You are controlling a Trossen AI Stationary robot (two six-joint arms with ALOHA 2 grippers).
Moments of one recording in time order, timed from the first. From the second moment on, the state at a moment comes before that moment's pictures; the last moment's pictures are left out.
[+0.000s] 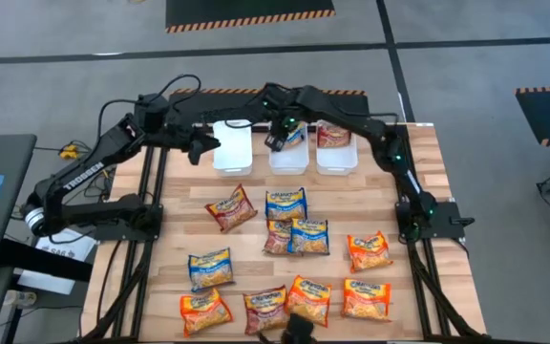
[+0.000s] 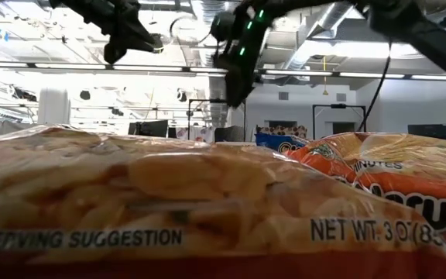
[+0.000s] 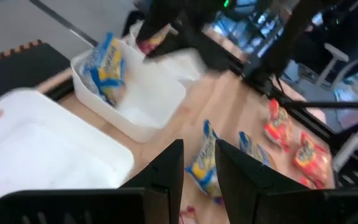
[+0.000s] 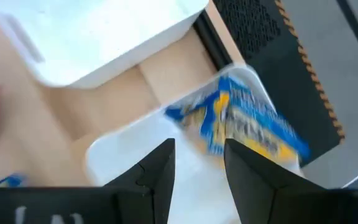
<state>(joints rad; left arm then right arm) 0.76 0.95 0.98 -0.48 0.45 -0.27 -0.45 2.23 2.36 -1.25 0.16 0.01</state>
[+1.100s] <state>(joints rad) 0.33 0.79 0.98 -0.76 0.49 -0.25 0.26 1.90 2.33 -1.57 0.26 0.98</state>
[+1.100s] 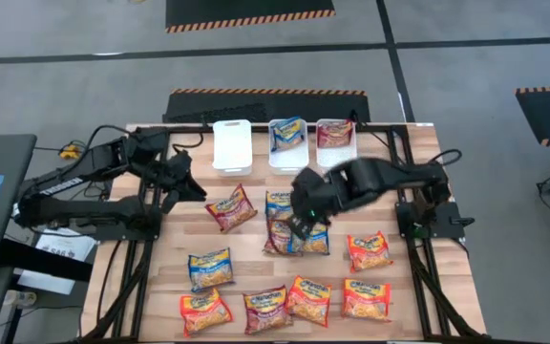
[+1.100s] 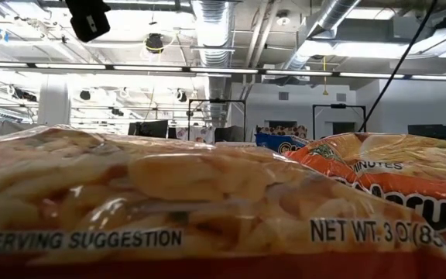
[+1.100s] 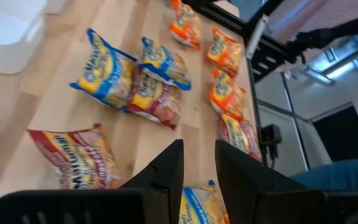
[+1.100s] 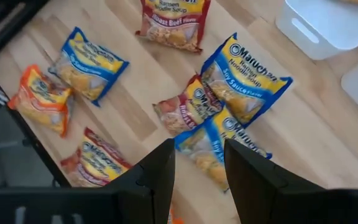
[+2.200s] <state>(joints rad) 0.20 0.79 0.98 -0.75 0.26 -0.29 0.70 1.38 1.27 -1.53 0.25 2.16</state>
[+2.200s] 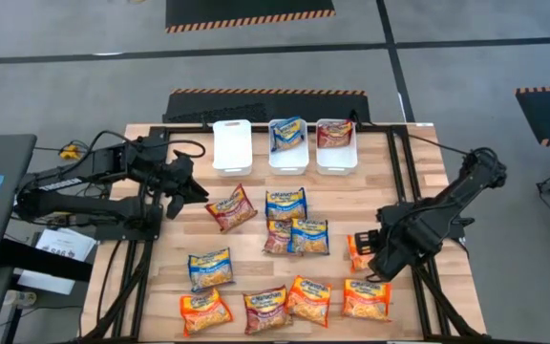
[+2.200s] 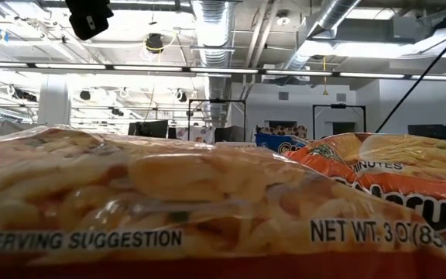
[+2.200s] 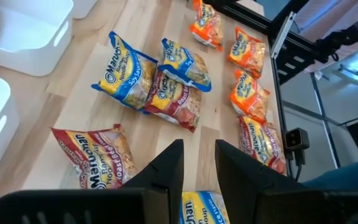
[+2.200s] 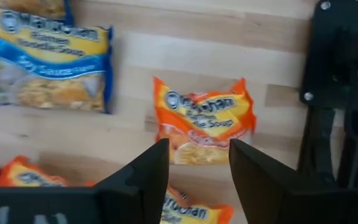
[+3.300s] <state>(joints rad) 0.20 0.83 0.98 -0.75 0.20 -0.39 0.65 1.25 0.60 -0.89 0.07 2.23</state>
